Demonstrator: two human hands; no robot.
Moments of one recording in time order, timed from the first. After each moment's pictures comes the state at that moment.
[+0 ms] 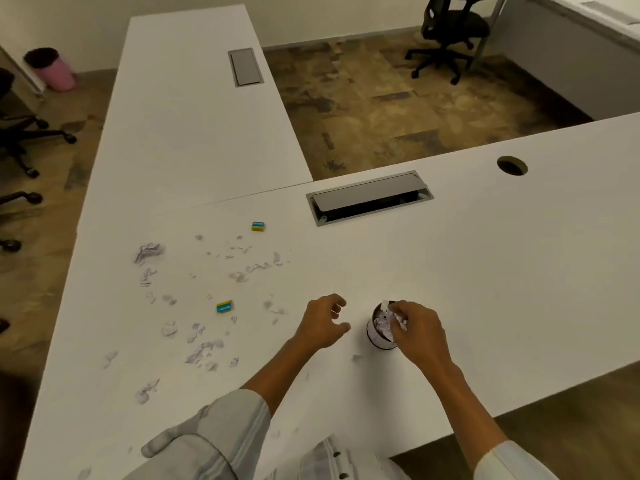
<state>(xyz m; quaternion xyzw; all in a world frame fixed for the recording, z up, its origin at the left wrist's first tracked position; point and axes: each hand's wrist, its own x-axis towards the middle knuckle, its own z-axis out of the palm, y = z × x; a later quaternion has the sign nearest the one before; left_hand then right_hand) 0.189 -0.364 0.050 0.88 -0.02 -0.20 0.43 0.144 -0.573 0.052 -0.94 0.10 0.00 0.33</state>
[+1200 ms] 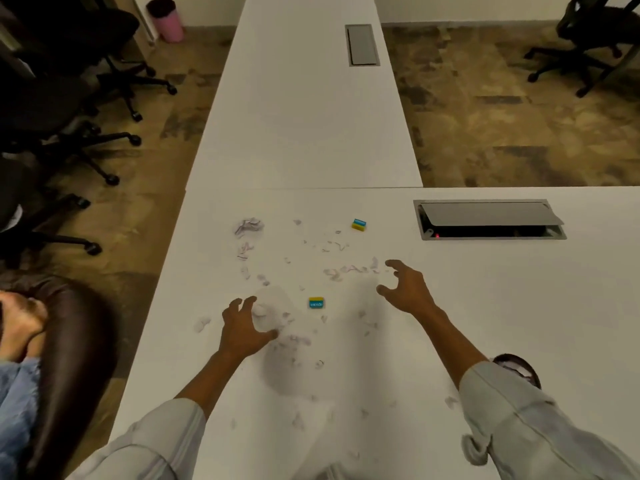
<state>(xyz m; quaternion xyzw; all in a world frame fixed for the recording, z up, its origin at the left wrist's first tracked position) 0.167 -0.037 0.001 0.91 0.25 -0.13 0.30 0.310 -0.361 0.028 -0.92 -0.02 0.20 0.35</state>
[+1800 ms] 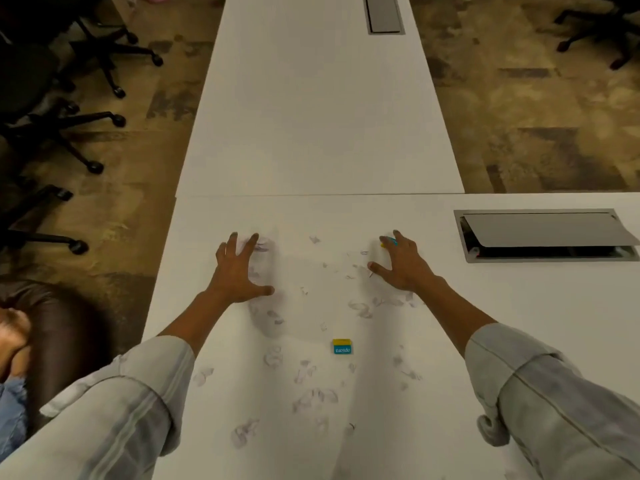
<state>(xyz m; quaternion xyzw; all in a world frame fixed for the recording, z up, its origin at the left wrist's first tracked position) 0.354 0.076 -0.014 0.95 0.12 -0.15 0.24 0.461 -0.277 -0.047 -0.95 -0.12 0.21 0.17</state>
